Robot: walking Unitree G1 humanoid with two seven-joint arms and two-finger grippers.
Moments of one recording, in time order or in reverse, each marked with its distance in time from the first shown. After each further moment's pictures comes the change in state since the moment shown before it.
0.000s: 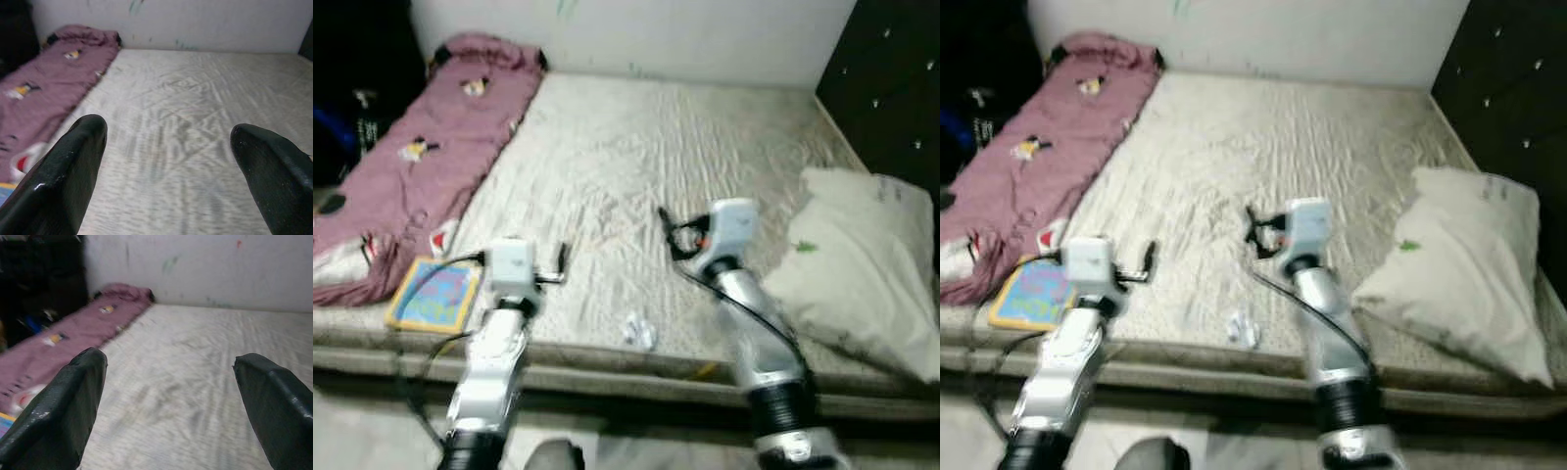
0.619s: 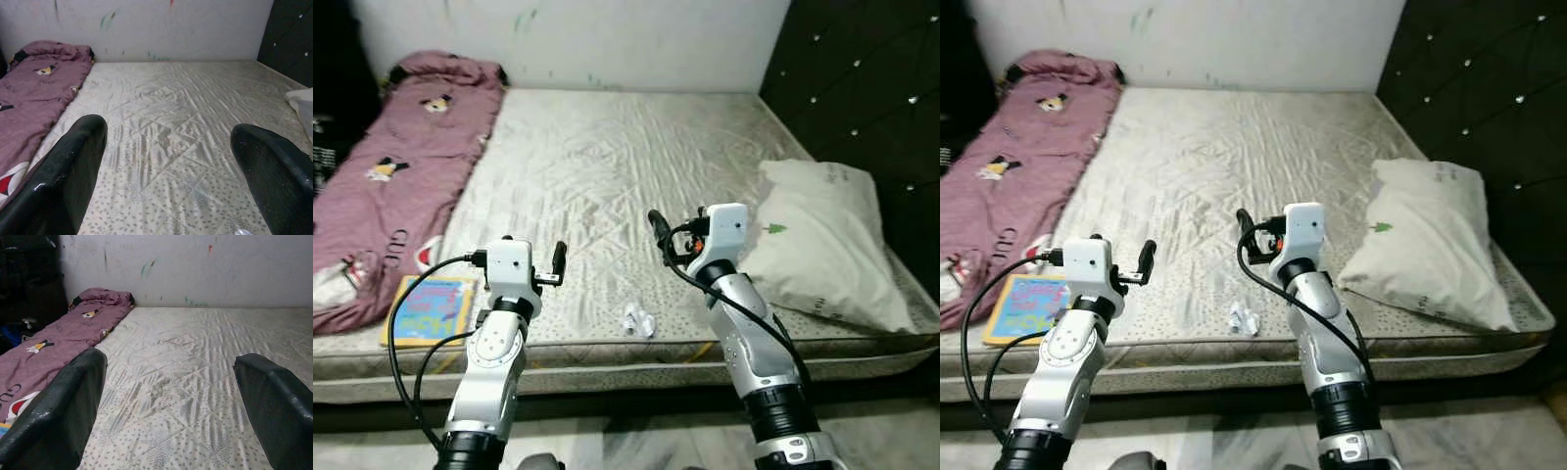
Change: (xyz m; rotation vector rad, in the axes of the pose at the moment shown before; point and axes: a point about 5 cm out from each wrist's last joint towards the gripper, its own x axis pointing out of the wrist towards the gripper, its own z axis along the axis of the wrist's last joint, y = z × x) left arm 0.000 -0.007 0.002 0.008 -0.021 -0.033; right arm -0.003 -0.007 -0.004 0.036 0.022 -0.020
